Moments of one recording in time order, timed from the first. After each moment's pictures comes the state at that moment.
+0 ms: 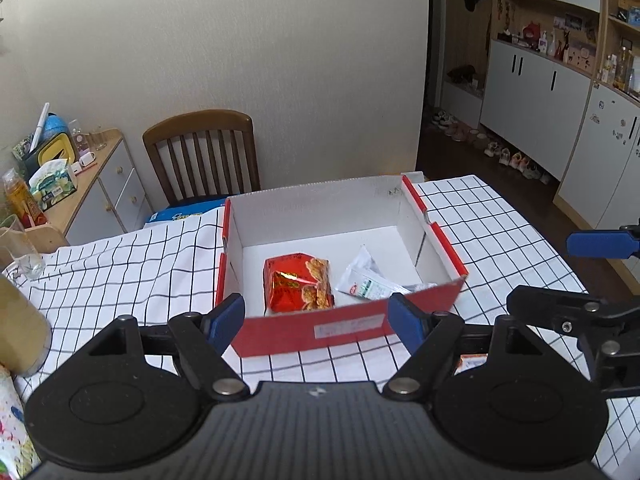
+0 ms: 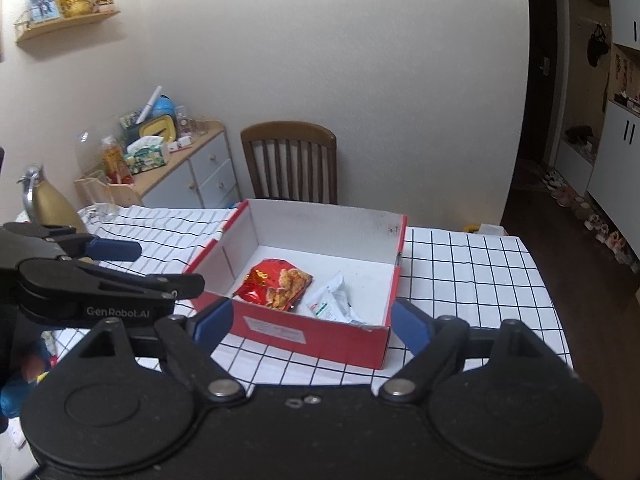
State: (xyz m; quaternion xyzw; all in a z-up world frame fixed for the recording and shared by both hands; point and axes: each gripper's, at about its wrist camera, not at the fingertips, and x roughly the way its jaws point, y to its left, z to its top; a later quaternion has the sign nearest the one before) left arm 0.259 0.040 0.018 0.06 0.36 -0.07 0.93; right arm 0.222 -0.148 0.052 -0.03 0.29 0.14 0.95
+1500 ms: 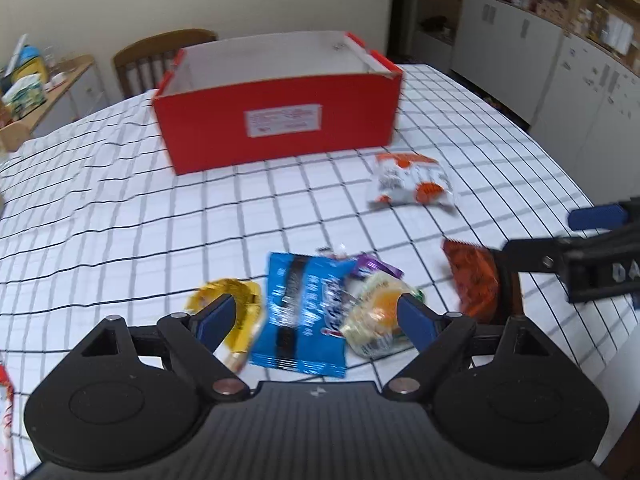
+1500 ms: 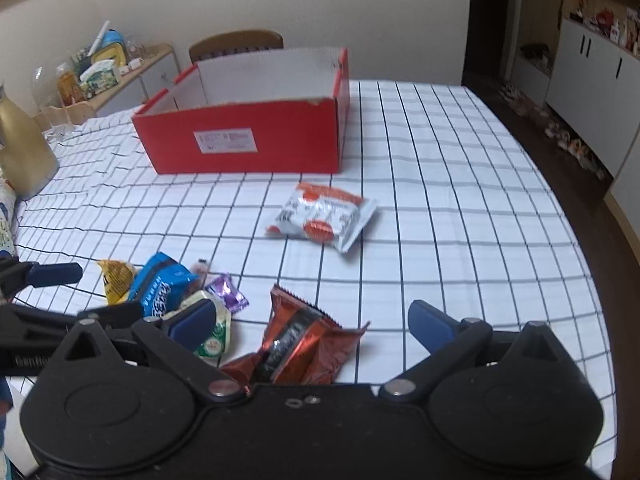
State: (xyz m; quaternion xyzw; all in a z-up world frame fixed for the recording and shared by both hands) left arm 0.134 0.024 -0.123 0.06 0.42 -0.12 0.90; right arm 0.129 -0.181 -0.081 -0.01 0.40 0.06 0.92
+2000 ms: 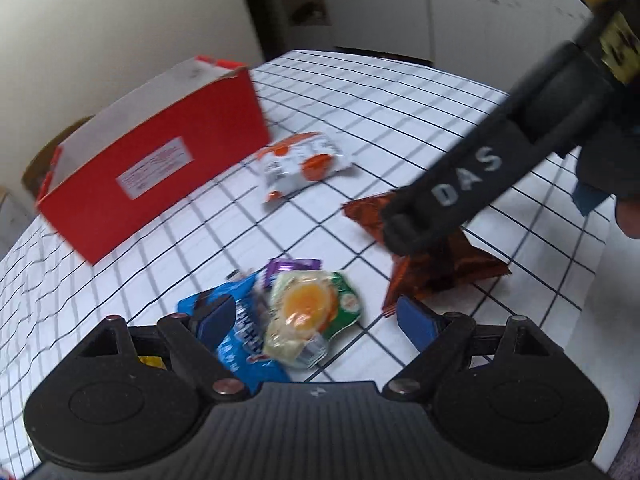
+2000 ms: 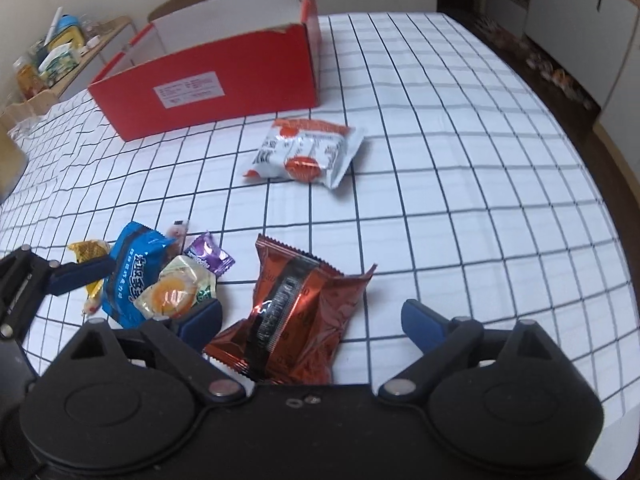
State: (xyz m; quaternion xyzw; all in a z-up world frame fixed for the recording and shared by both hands) left arm 0.122 -0.030 -0.155 0.24 0.37 -0.26 0.86; right arm 0.146 -0.181 -0.111 0.05 0.47 0.02 0.88
